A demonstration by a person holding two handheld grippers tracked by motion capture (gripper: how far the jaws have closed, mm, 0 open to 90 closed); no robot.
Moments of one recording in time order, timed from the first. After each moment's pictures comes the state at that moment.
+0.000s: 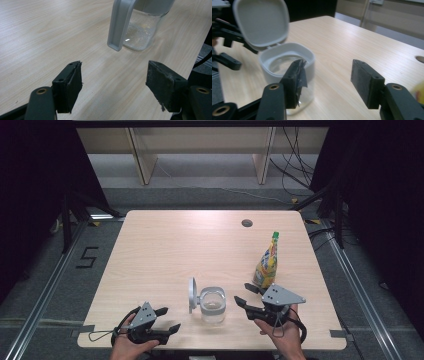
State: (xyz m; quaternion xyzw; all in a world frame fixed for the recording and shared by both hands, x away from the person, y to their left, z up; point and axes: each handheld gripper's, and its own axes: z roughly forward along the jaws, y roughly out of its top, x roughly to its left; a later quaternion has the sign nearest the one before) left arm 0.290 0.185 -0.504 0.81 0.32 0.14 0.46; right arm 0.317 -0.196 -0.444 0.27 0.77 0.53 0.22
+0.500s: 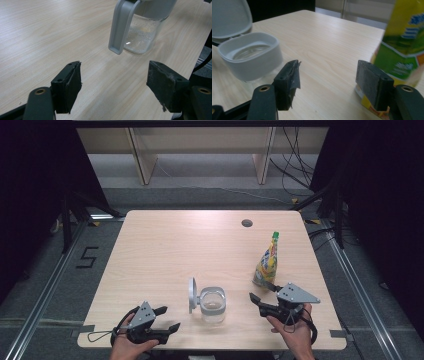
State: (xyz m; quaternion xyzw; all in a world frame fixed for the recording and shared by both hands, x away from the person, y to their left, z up) left arm 0.288 0.184 -0.501 0.80 0.33 0.14 0.48; right arm 0.321 -0.230 -0.456 0.35 0.75 0.51 0.23
